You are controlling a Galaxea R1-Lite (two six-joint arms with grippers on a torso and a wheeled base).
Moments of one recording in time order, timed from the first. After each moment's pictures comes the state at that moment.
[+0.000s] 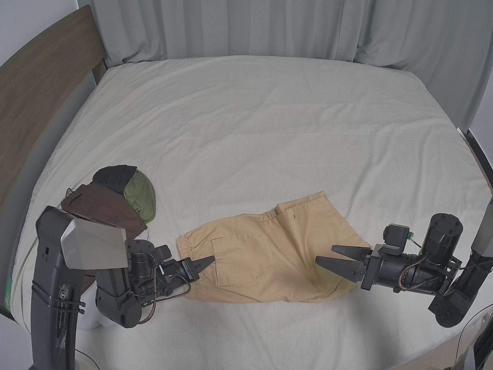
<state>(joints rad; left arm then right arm) -0.31 2.53 -0.60 -1.55 -0.33 -0.65 0.43 1.93 -0.22 -1.54 0.54 0.46</state>
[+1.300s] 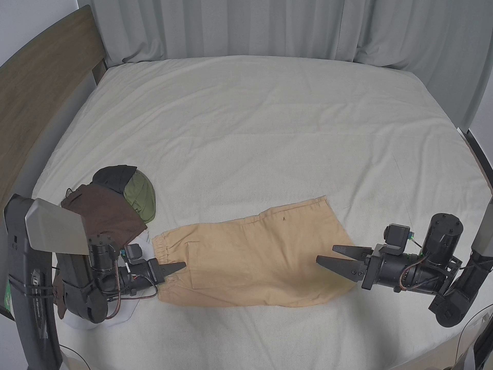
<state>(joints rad) -0.12 2.40 -0.42 -1.55 -0.68 -0.61 0.42 1.93 -0.22 -1.54 0.54 0.46</state>
